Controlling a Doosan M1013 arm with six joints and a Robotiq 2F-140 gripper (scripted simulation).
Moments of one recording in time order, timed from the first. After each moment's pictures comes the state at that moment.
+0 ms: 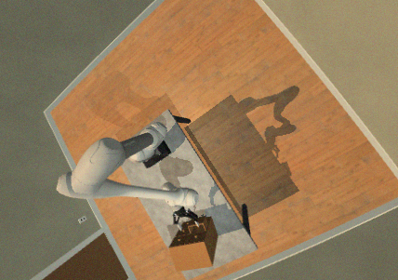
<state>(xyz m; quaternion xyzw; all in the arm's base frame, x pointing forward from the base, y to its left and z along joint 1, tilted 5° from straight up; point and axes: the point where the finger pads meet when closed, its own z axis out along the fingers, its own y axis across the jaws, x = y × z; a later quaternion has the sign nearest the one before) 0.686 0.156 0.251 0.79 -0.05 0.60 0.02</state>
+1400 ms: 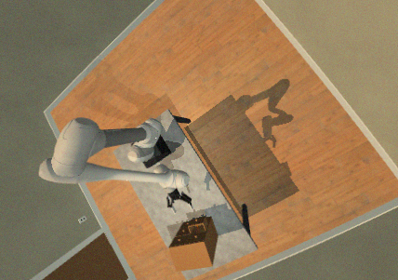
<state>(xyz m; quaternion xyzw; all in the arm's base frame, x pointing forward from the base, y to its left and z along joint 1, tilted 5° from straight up) 0.549 0.172 0.248 0.79 -0.05 0.61 0.02</state>
